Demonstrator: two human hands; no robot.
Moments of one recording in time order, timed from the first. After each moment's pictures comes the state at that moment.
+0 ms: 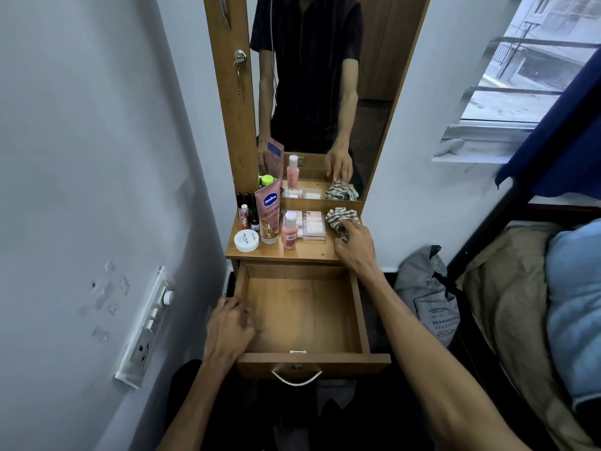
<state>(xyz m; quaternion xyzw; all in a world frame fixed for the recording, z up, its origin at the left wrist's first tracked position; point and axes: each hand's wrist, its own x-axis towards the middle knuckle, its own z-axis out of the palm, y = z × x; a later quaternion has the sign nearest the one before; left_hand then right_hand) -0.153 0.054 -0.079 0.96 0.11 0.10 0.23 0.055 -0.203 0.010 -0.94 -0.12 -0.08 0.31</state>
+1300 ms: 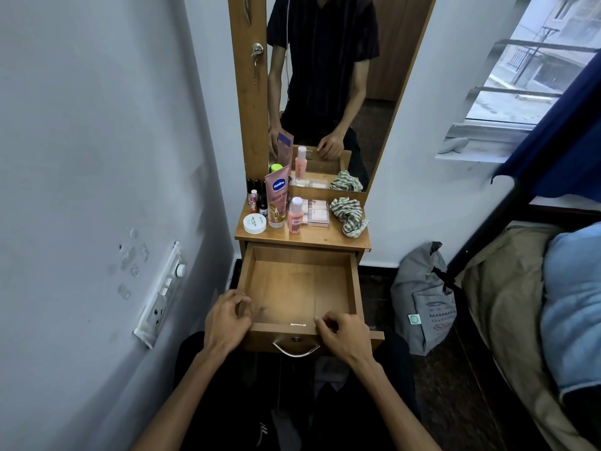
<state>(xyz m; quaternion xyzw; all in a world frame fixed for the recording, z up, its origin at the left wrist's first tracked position) -0.205 0.041 -0.069 0.92 0.16 0.12 0.35 -0.151 -0.231 -0.054 -0.94 -0.16 0.06 0.30</state>
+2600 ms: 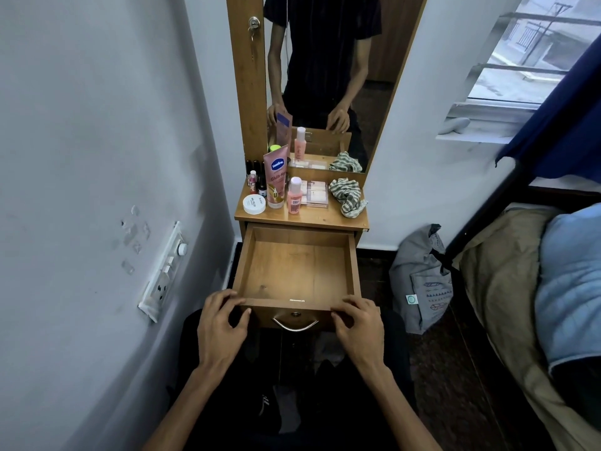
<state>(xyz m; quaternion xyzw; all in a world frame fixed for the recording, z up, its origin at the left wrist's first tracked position) -0.274 0.016 -0.074 0.91 0.16 0.24 0.30 -0.196 -0.261 -0.063 -0.94 -0.11 -0.11 0.31</state>
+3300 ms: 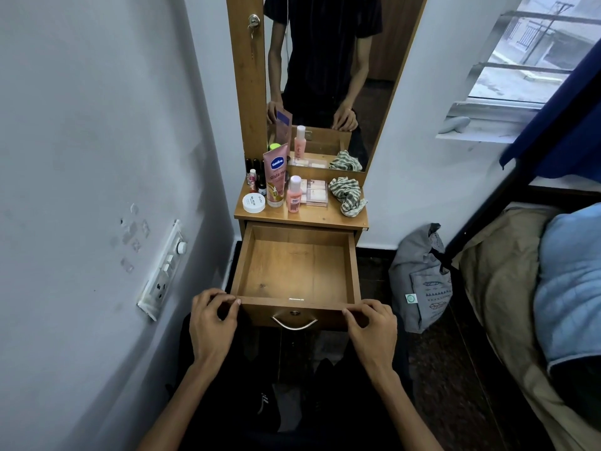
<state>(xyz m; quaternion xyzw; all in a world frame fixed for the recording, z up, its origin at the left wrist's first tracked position) -0.272 0.020 -0.067 0.87 0.24 0.26 0.35 -0.196 -0.281 -0.070 -0.93 -0.04 -0.15 0.34</state>
